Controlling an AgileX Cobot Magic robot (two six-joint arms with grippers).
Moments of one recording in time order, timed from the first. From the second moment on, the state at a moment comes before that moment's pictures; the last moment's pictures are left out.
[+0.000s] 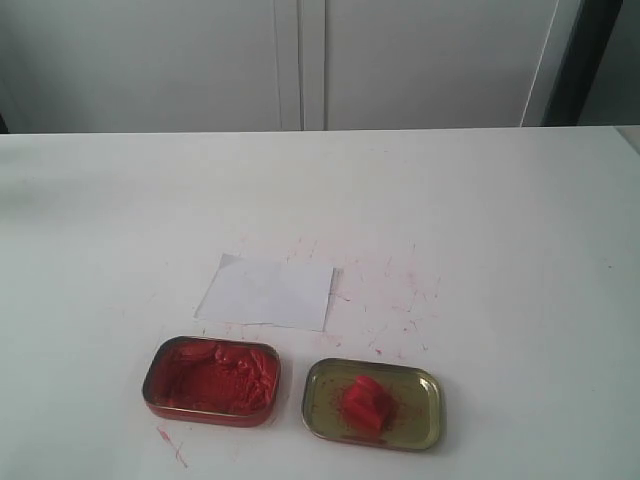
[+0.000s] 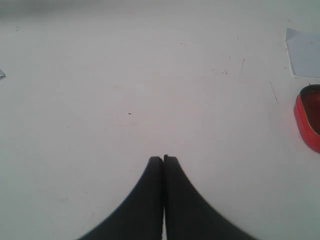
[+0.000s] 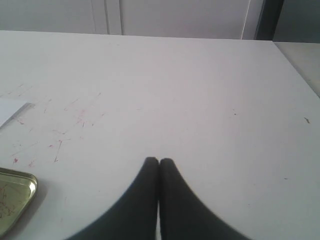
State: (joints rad) left arm 0.01 0.00 0.02 -0.13 0.51 0.13; right arm 0.05 0.01 -0.01 0.10 0.36 -0.07
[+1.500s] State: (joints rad) left arm 0.01 0.00 0.02 -0.13 0.51 0.13; right arm 0.05 0.01 -0.01 0.10 -0.22 -0.07
